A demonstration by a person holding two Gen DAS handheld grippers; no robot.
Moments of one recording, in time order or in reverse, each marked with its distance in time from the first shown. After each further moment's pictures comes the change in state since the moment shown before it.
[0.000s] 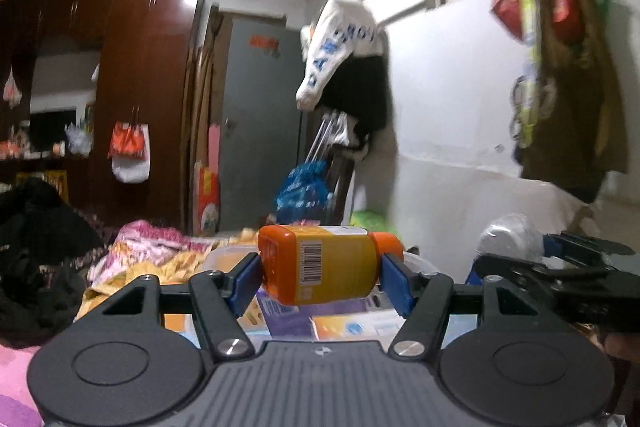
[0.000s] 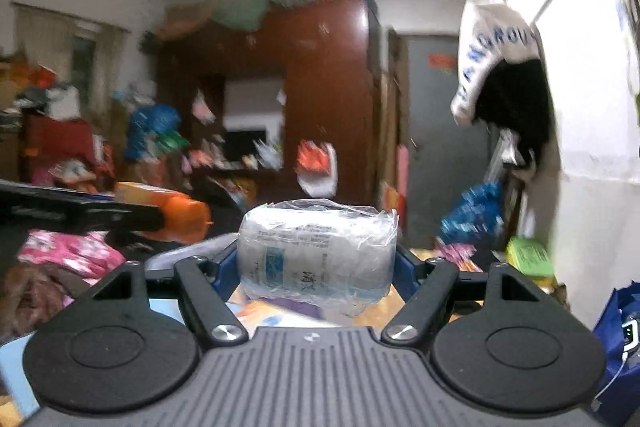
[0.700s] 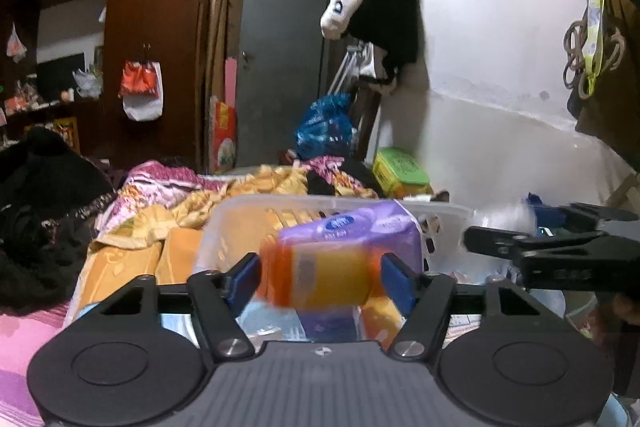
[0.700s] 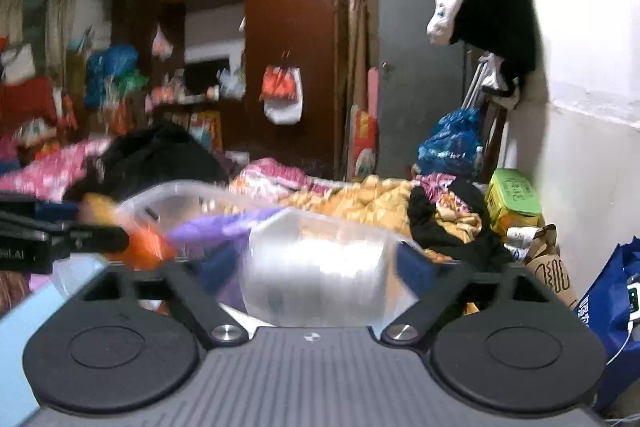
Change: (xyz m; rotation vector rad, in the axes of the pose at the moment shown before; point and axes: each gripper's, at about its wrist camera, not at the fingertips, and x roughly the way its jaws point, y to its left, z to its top) left arm 0.072 0.027 -0.010 -0.028 0.172 0.053; right arm 0.049 -0.018 -0.004 0.064 0.124 -0.063
